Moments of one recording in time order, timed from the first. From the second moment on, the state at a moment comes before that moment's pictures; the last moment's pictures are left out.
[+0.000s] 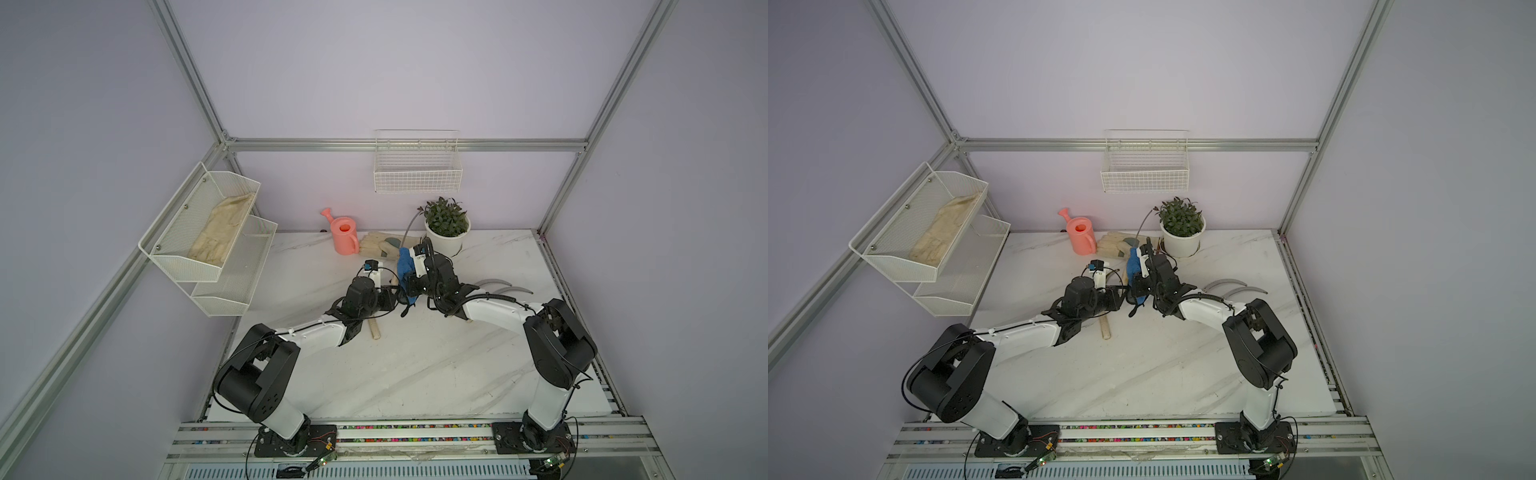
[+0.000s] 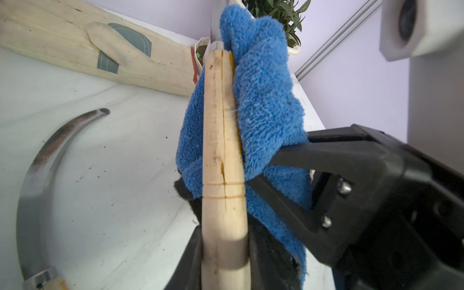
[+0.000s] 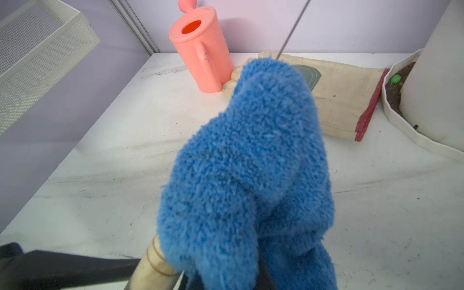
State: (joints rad) left arm -0.55 1.58 0.79 0.36 0.15 -0.56; right arm 0.62 1.82 1.17 0.17 -0.06 0.33
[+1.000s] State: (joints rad) left arm -0.55 1.64 0.79 0.54 0.42 -0.65; right arm 0.59 1.71 1.05 0.30 -0.04 0.45
